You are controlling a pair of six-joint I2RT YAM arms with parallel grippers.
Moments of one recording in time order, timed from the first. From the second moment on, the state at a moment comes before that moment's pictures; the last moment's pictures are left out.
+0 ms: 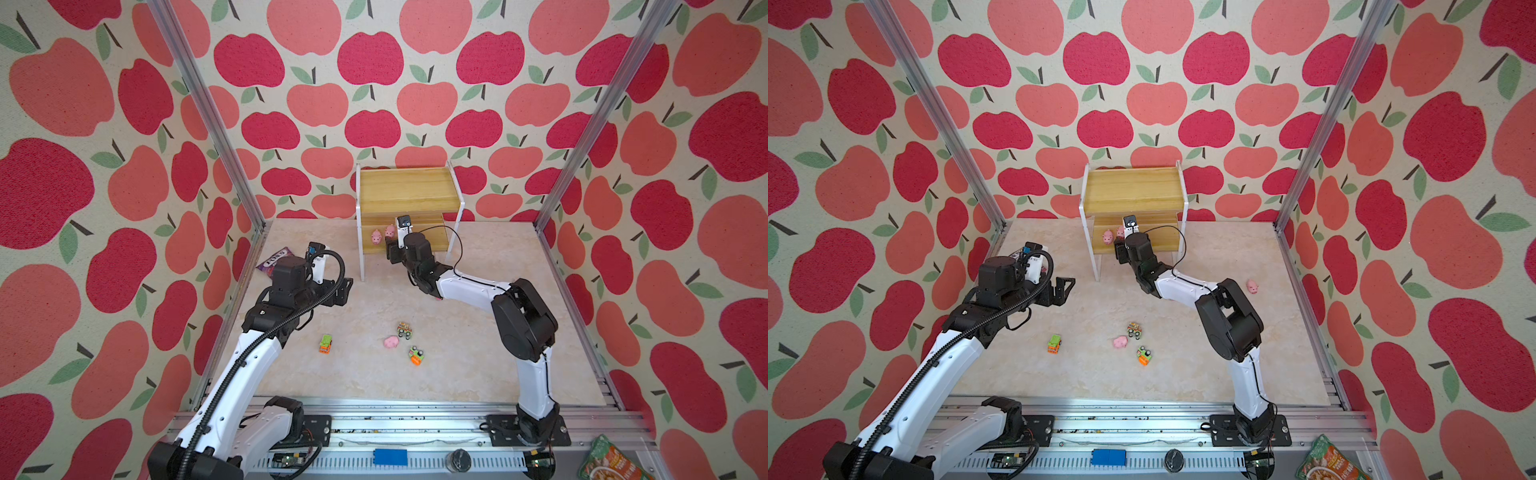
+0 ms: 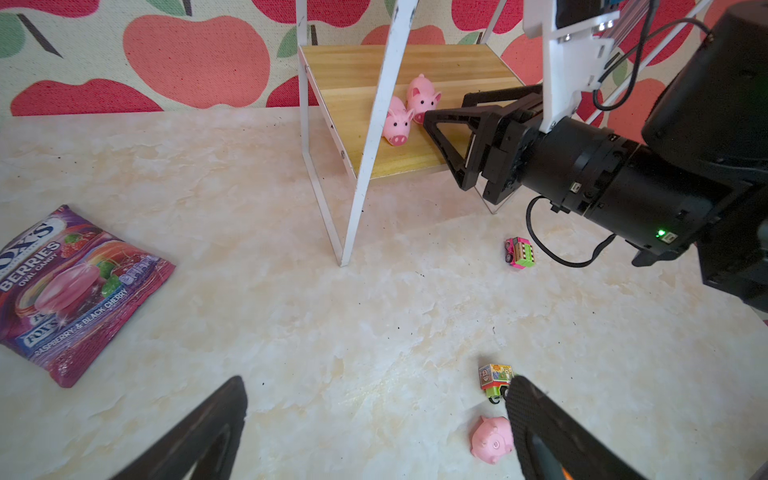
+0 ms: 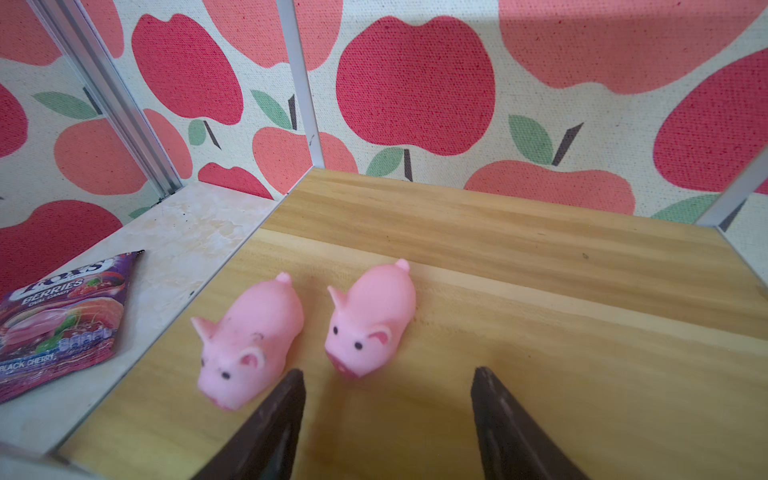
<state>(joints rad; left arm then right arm) -0.23 0.99 0.93 -0.49 0.23 -0.07 0.77 2.02 1.42 0.34 0.30 0.11</state>
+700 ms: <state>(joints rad) -0.27 1.03 0.93 -0.49 0.19 -0.08 0.93 1.41 0.91 0.01 0.34 0.26</state>
